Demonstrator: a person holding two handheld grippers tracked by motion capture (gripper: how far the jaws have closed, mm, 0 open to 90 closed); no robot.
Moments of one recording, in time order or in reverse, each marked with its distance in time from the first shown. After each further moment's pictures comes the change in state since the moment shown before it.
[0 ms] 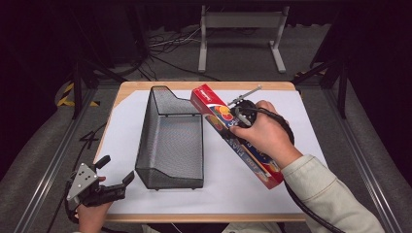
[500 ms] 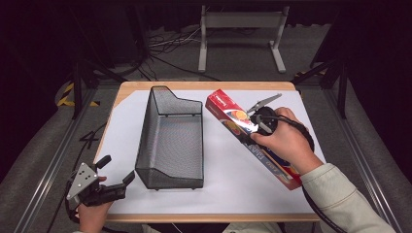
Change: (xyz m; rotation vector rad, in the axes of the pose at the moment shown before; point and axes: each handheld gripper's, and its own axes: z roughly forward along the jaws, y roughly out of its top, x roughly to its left) left arm 0.000 0.000 0.000 -0.001 -0.009 -0.012; right arm -0.034 -0.037 -0.015 -0.016 -0.028 -0.081
